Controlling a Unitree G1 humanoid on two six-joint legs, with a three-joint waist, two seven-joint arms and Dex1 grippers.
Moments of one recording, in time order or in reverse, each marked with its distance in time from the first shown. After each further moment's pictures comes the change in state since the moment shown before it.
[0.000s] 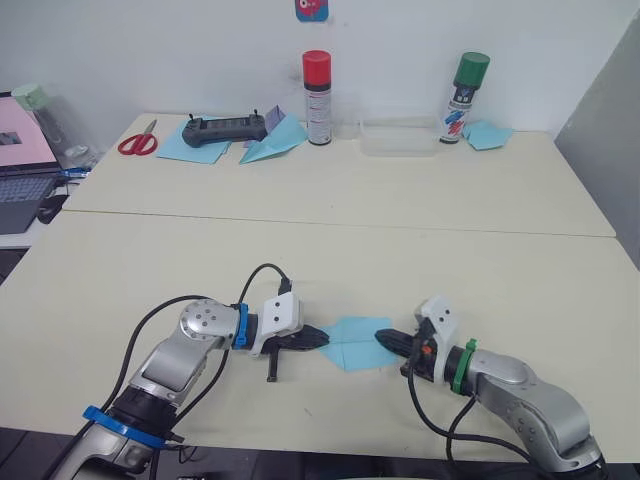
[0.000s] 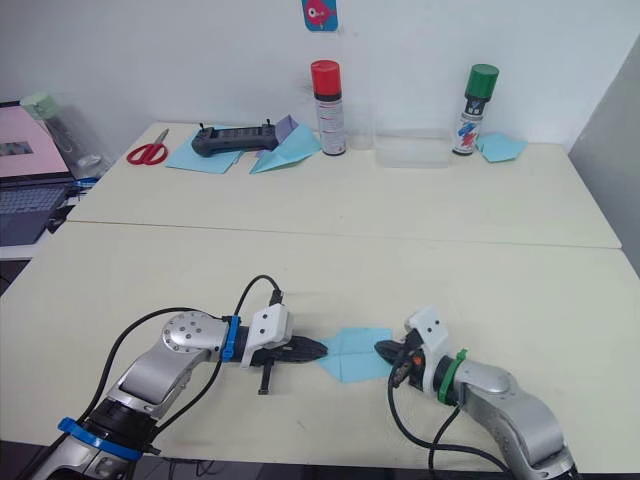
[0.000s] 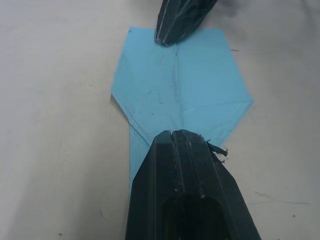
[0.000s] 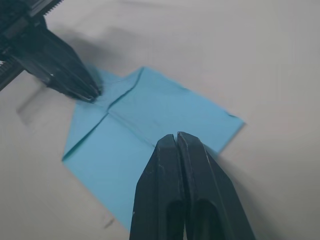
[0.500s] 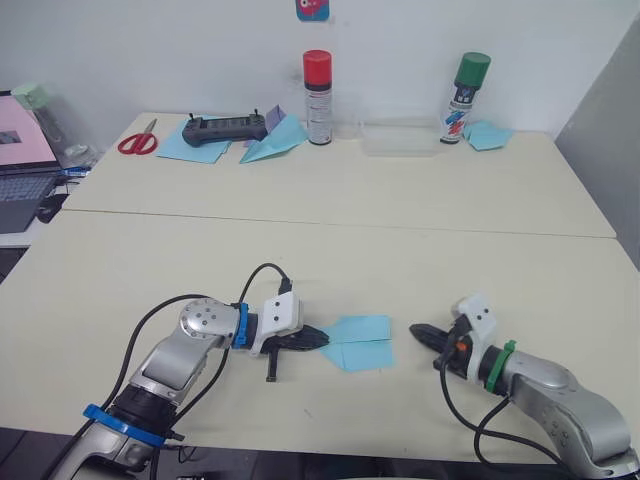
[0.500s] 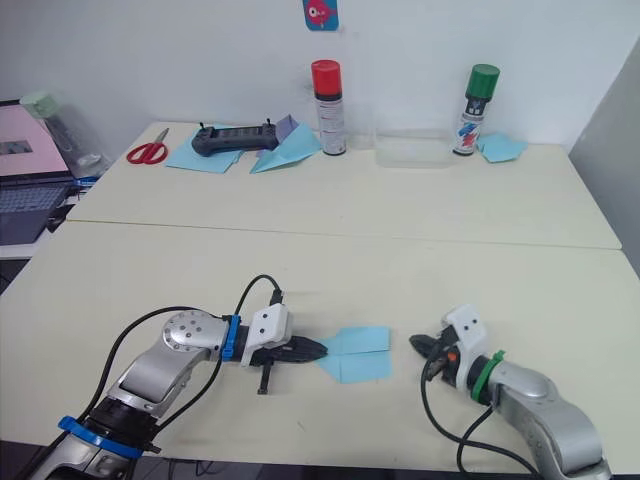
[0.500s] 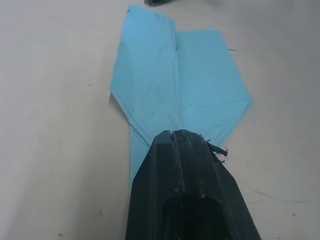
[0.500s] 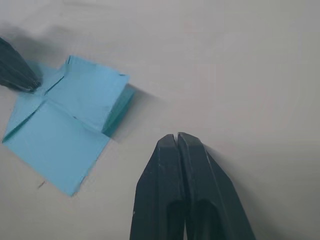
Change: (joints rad) left arm -0.008 0.005 0.003 0.011 -0.002 -0.002 -0.020; right arm 0.042 -0.078 -0.145 -0.021 0.033 -0.082 0.062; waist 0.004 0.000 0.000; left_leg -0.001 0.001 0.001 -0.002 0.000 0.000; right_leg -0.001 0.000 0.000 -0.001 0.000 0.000
